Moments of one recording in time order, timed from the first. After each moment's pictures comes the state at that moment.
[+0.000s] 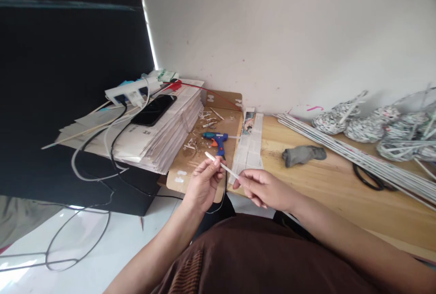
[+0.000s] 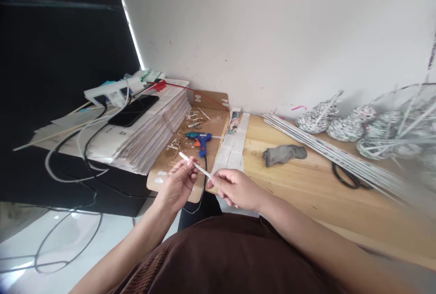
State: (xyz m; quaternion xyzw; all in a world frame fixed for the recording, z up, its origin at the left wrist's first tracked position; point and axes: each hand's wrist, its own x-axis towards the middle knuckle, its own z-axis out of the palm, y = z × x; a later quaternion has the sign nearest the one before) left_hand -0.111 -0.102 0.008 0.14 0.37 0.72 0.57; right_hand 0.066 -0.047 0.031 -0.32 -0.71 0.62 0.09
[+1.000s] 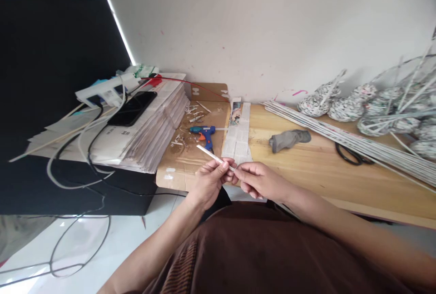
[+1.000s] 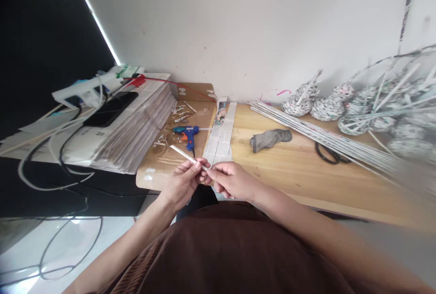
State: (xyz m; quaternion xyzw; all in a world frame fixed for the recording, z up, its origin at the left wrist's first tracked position) left_hand -0.078 -0.102 0.001 0.24 0.38 0.62 0.64; right_hand 0.090 -0.049 0.017 -0.33 -0.60 0.72 0.13
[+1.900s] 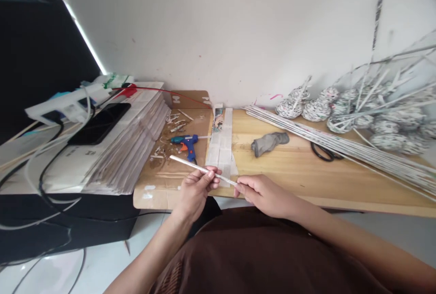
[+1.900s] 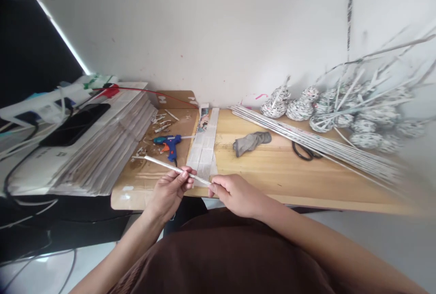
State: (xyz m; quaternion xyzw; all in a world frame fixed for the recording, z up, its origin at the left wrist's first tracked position) left_hand -0.071 -0.090 -0.014 0.24 0.42 0.62 0.62; right_hand 0.132 -0.057 0.023 -0.38 -0.80 0.45 0.11
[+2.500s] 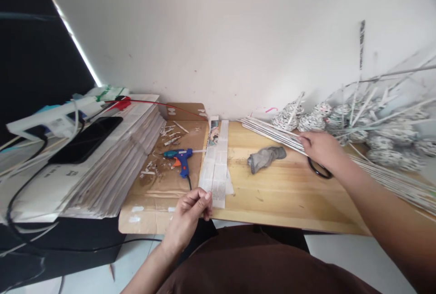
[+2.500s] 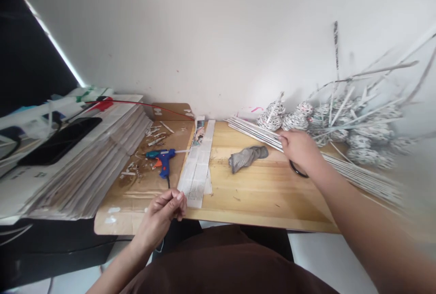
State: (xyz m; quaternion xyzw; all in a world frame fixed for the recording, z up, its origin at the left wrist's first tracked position) left_hand -0.077 -0.092 -0.025 0.44 0.48 0.52 0.56; right_hand 0.292 0.101 0.034 -0.61 -0.77 -0.13 0.10
